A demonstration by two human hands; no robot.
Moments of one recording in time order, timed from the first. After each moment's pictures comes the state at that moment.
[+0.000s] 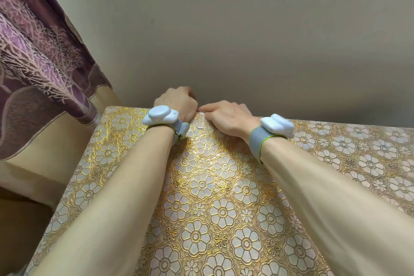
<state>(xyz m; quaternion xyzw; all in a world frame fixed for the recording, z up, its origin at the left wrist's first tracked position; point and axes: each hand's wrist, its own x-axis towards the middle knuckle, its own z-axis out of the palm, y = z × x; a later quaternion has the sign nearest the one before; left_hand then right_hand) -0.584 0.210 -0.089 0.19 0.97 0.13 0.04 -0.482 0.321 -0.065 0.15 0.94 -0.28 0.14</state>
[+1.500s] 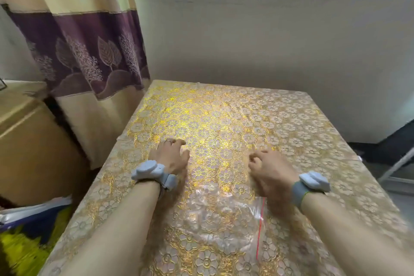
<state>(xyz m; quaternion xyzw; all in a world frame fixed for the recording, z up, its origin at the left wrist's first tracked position) -0.139 -0.060 -0.044 0.24 0.96 0.12 0.07 0.031 0.177 -0.041 0.27 0.95 -0.17 0.07</state>
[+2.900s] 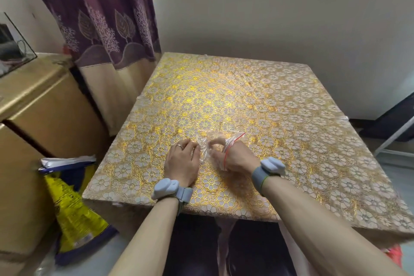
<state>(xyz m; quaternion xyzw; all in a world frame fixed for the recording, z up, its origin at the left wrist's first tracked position) 0.021 -0.126 -0.092 0.20 0.93 0.30 -0.07 0.074 0.042 -0.064 0.17 0.93 -0.34 0.03</state>
